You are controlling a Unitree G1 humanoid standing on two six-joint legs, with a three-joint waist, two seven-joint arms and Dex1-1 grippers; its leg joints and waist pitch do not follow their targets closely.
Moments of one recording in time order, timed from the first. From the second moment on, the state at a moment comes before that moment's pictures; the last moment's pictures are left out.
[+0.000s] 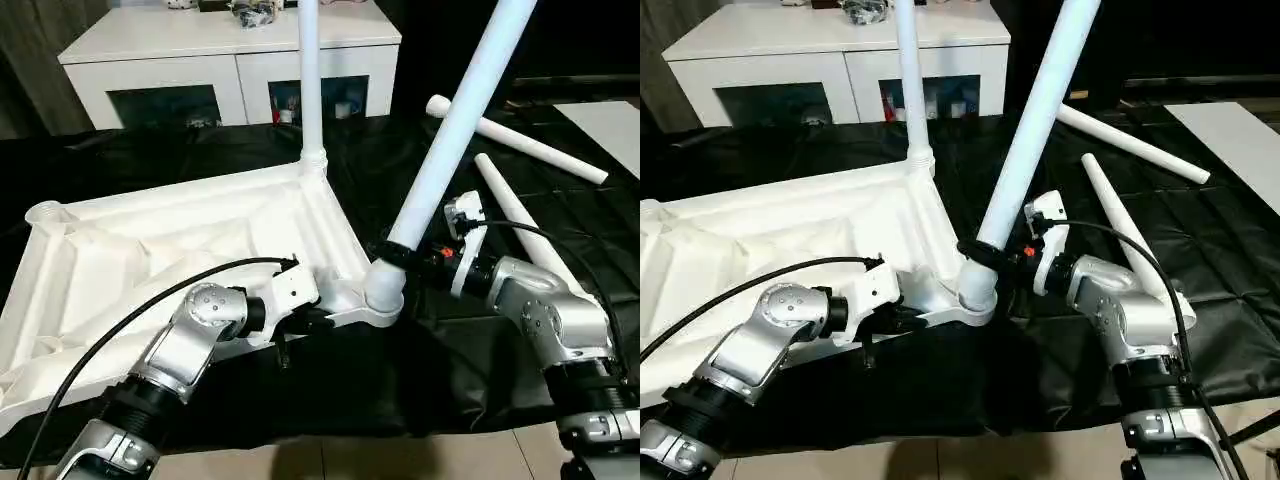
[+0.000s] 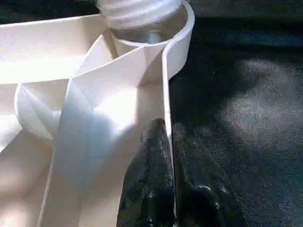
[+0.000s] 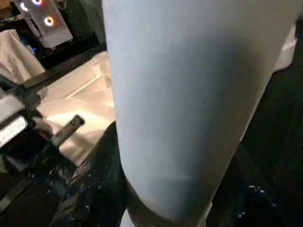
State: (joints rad) left arm -0.42 0.35 -0.33 0.28 0.07 0.23 -1.02; right arm -0.47 -0.35 0.01 0.32 0.42 0.47 0.91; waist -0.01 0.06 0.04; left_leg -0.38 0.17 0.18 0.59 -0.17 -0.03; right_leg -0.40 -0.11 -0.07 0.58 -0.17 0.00
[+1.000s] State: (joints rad) left arm -0.41 0.35 -0.33 0.29 0.06 0.22 -1.01; right arm -0.27 -0.29 0.02 0.13 0.37 0.31 0.75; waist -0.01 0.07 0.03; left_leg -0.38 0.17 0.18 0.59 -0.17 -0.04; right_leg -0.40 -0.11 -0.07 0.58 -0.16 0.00
